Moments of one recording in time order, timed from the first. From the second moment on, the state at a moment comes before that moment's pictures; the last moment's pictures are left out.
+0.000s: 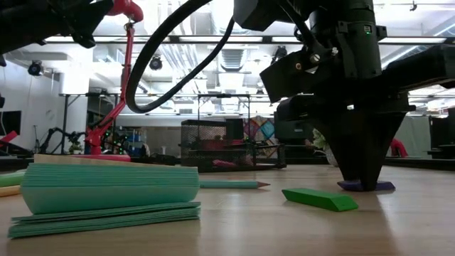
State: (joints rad) left arm -0.04 0.21 0.06 0.58 -0.12 0.16; right arm 0.40 2.12 1.53 -1.03 -0.03 0.08
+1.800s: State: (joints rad) left arm -0.04 0.21 0.06 0.58 -0.12 0.16; right arm -0.04 2.13 1.75 -0.78 0.28 -0.43
